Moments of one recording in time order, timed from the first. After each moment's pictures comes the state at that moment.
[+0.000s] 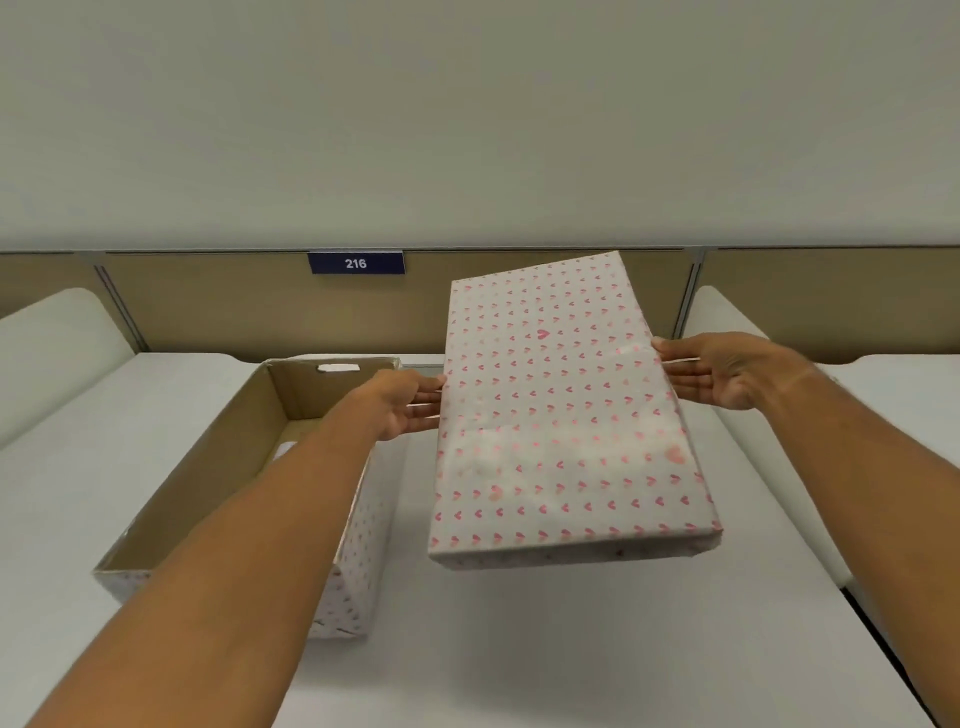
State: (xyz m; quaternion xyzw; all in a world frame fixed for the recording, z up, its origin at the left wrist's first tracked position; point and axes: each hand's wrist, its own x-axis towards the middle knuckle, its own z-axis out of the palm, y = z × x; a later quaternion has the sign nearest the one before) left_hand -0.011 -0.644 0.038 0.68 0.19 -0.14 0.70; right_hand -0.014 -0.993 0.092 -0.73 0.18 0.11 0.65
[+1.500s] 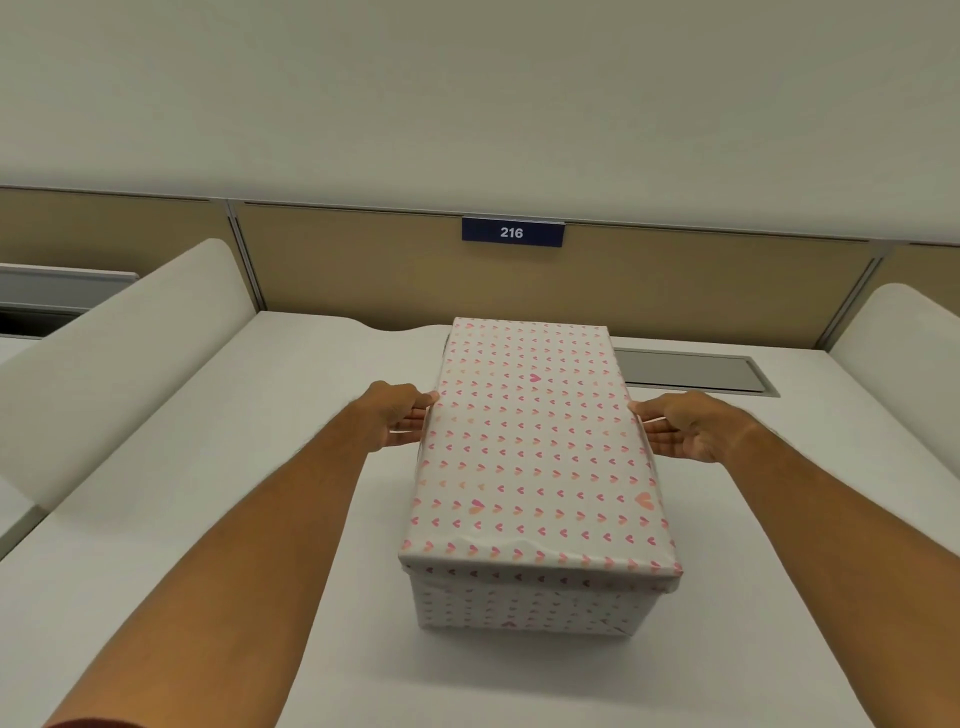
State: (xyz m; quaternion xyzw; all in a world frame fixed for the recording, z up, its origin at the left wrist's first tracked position) left_hand -0.022 -0.310 -0.015 0.73 0.25 -0.13 0.62; right_hand -0.003 -0.651 -0.001 -0.77 0.21 0.17 0.58
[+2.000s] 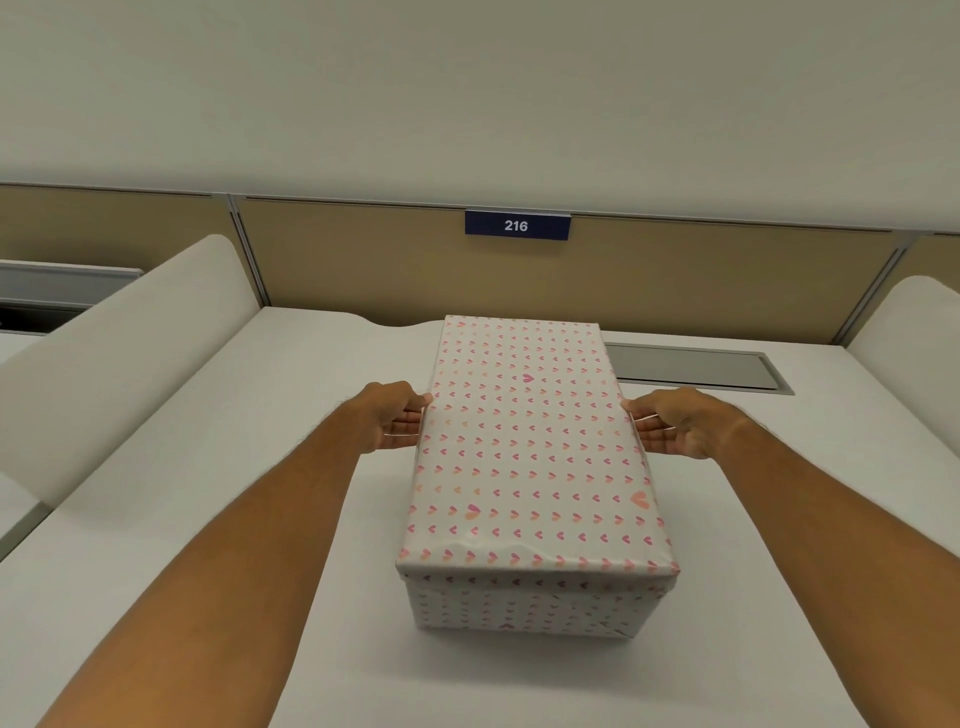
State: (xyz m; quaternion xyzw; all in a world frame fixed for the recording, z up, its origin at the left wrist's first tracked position) left_hand -0.021 -0.309 -0.014 0.73 0.27 -0.15 0.61; right_hand 0.009 -0.643 -0.006 -0.77 0.20 0.19 0.57
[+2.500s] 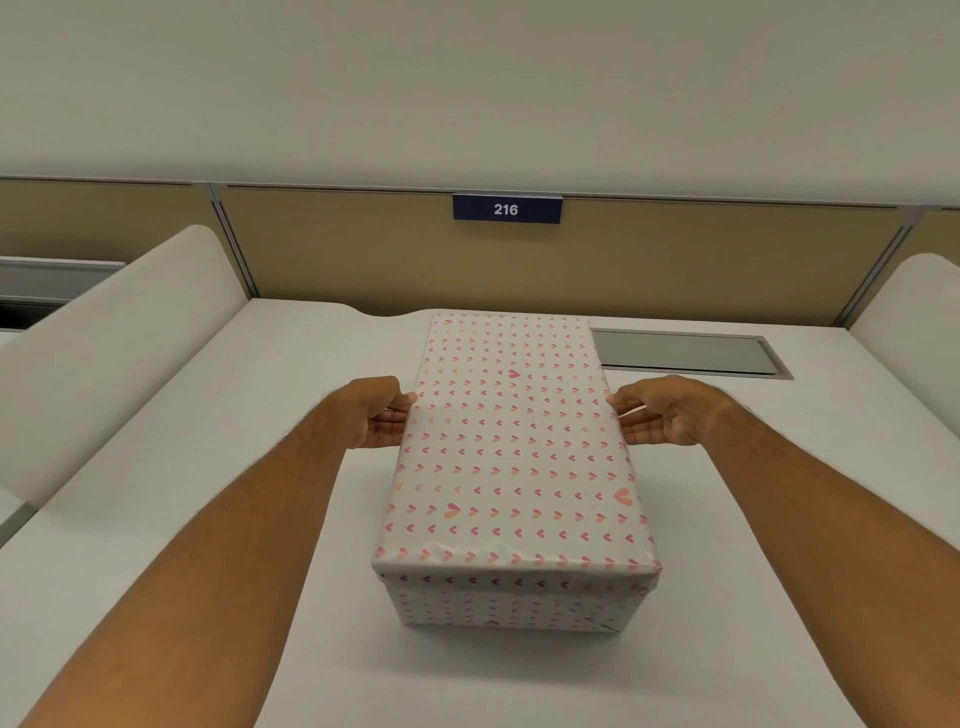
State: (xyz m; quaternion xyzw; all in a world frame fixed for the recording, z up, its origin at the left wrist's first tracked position) left_hand -0.011 -0.316 -0.014 0.72 0.32 -0.17 0.58; right_hand 0.020 -0.645 -0.007 -0.77 0.20 0.22 0.56
